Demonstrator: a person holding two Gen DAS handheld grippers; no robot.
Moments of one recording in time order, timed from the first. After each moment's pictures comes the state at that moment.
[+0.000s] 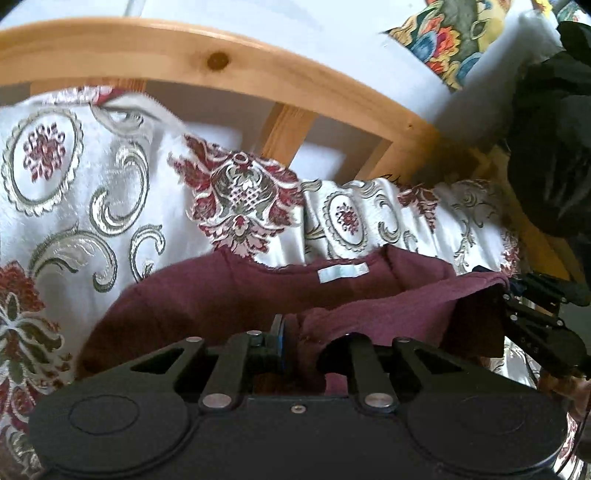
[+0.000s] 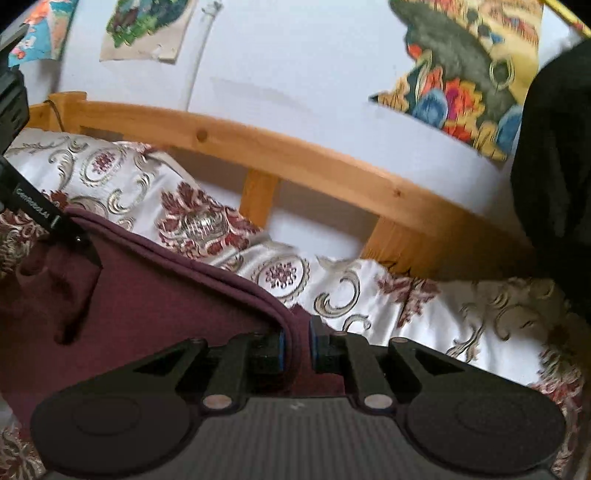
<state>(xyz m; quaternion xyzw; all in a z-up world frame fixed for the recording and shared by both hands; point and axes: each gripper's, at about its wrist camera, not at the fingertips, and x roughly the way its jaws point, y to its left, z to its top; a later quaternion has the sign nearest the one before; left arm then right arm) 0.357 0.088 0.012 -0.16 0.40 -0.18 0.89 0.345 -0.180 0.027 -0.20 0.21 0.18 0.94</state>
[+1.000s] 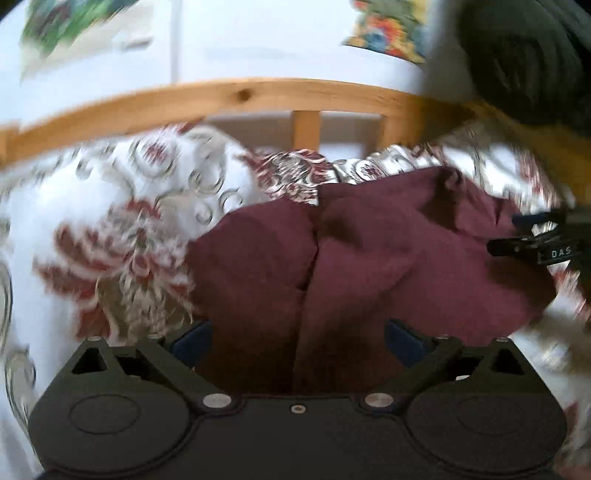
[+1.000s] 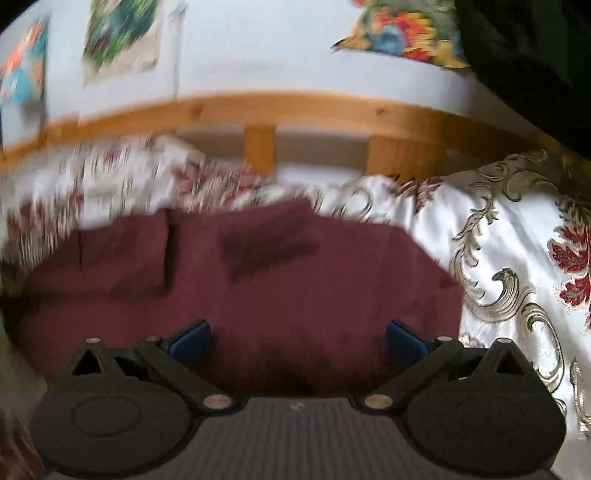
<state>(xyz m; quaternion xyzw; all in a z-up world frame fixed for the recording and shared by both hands) 0.190 0.092 -0.037 0.04 0.28 -0.08 0.96 0.284 -0.212 -0.042 -0.11 0.25 0.19 0.94</state>
